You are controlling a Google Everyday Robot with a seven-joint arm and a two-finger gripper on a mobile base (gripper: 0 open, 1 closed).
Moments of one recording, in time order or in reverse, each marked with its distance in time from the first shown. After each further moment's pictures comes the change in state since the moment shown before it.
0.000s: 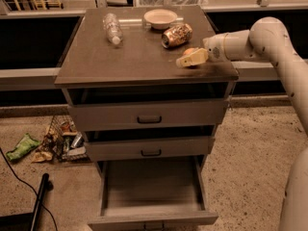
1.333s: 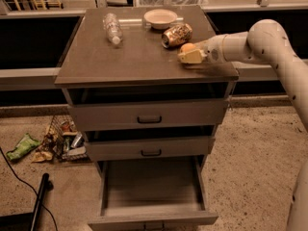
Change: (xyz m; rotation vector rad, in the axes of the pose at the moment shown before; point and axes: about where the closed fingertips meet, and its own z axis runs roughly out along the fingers) arm 0.000 0.007 0.002 0.016 -0.007 -0.026
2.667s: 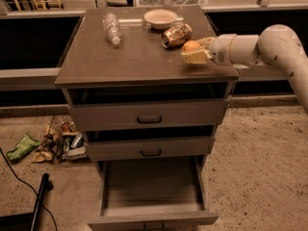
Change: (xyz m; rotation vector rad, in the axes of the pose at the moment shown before) arm -0.018 0.015 -0.033 0.032 -0.112 -0.125
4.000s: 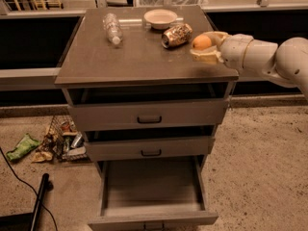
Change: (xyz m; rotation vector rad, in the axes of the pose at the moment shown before) arm -0.025 0.005 -0.043 0.081 -0.184 -0.272
